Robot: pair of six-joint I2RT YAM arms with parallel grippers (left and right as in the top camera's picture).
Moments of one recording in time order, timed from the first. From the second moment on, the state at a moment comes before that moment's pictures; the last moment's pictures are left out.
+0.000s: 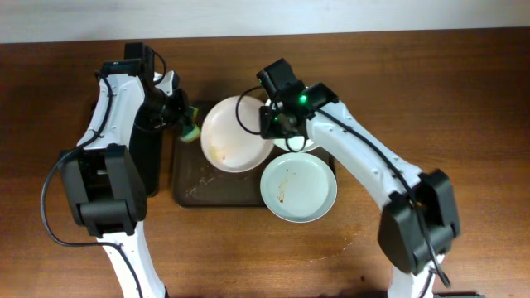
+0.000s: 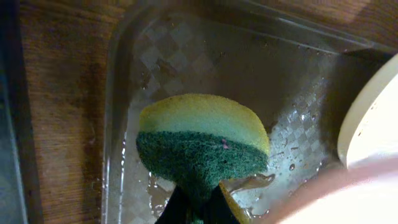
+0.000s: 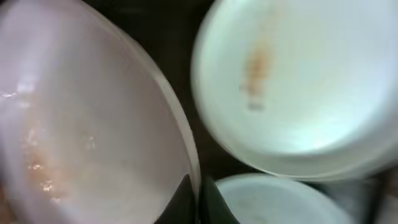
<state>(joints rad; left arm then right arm) 0.04 2.20 1.86 -1.10 0.36 -0.15 0.55 1.97 1.70 -0.89 0.02 0.49</state>
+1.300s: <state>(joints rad) 0.03 2.20 1.85 -1.01 0.48 -0.19 0.71 2.11 1.70 -0.80 0.51 0.87</state>
